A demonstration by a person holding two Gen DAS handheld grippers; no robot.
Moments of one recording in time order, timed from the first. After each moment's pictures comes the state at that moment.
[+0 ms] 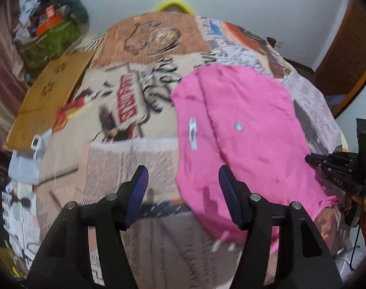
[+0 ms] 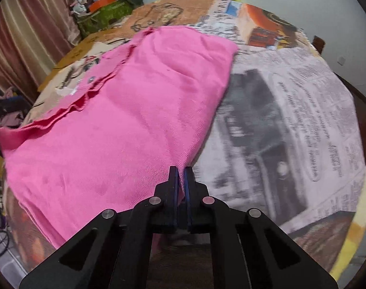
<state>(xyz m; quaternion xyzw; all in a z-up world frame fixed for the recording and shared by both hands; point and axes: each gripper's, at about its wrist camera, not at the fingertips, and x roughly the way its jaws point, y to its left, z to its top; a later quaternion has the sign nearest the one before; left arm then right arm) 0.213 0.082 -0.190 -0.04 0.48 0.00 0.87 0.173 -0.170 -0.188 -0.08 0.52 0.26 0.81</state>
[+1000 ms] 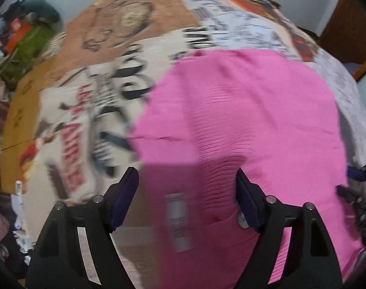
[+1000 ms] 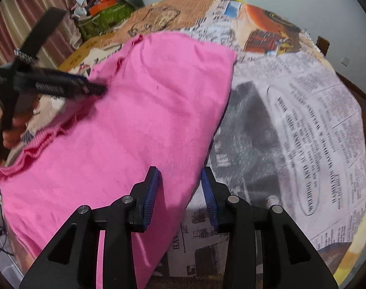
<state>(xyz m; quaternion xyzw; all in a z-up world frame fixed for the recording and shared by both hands) 0.356 0.062 -0.260 0.04 0.57 0.00 0.82 0.197 -0.170 -0.194 -0.07 0.51 0.29 0.80</state>
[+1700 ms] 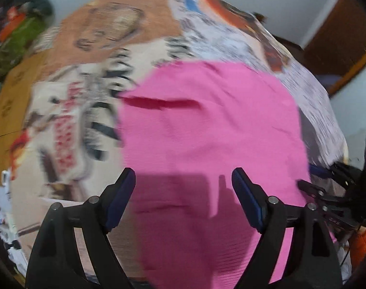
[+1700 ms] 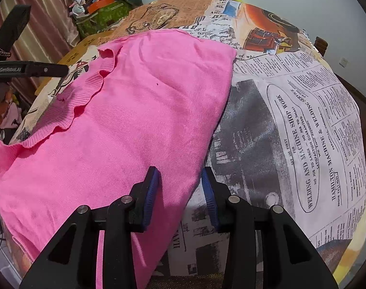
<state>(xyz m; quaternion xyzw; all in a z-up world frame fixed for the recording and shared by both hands) 0.335 0.037 -0.234 -0.03 0.56 -0.07 0.82 0.197 -0.167 -0.193 -0.08 0.52 0.27 0.81</state>
